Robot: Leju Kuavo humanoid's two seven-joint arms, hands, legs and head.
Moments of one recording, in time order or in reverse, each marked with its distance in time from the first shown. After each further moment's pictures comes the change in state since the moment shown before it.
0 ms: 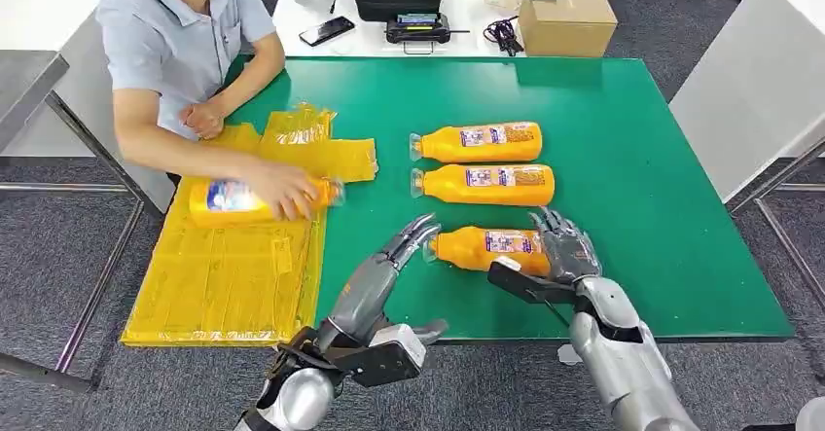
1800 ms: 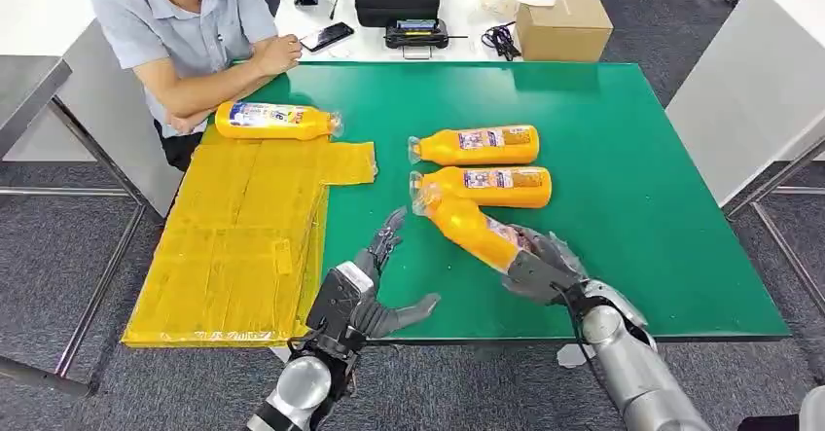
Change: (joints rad) left arm -0.046 -0.002 -0.007 0.165 0.613 0.035 0.051; right arm 0.042 -0.043 0.035 -0.070 -0.609 0.331 -0.229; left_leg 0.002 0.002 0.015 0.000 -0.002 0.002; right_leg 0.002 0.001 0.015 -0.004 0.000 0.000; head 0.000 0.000
